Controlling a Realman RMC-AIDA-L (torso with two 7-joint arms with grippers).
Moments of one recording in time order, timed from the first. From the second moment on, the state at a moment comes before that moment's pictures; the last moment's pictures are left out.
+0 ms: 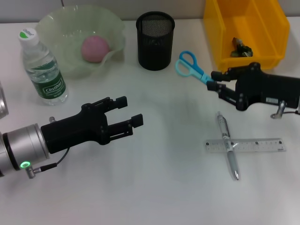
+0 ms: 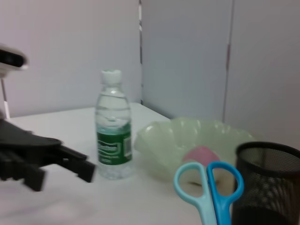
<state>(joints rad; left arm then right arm) -0.47 -2.07 0.79 0.27 1.69 1.52 -1.08 0.47 2.07 -0.86 -0.65 -1.79 -1.37 1.10</state>
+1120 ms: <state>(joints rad) -0.56 -2.07 0.88 0.29 1.71 1.47 -1.52 0.44 2.08 -0.87 -0.40 -1.69 -1.44 0.43</state>
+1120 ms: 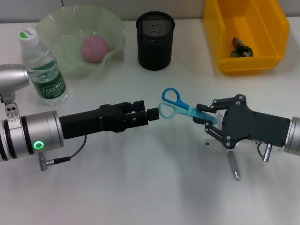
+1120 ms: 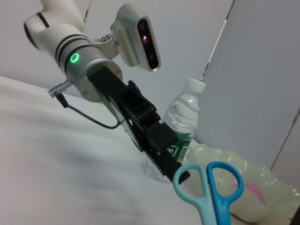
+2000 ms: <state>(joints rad) -0.60 -2.08 0.93 0.28 1.71 1.42 -1.53 0.51 2.09 -0.87 -0.26 -1.70 -1.40 0.27</state>
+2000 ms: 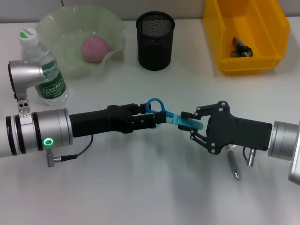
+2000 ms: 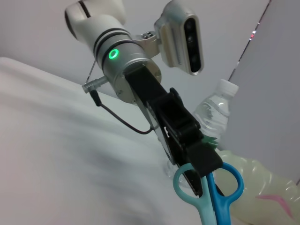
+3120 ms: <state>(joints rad) -0.62 -2.08 0.97 0.29 1.71 1.38 -1.54 0.52 2.09 -0.87 -0.24 -1.70 -1.38 0.25</state>
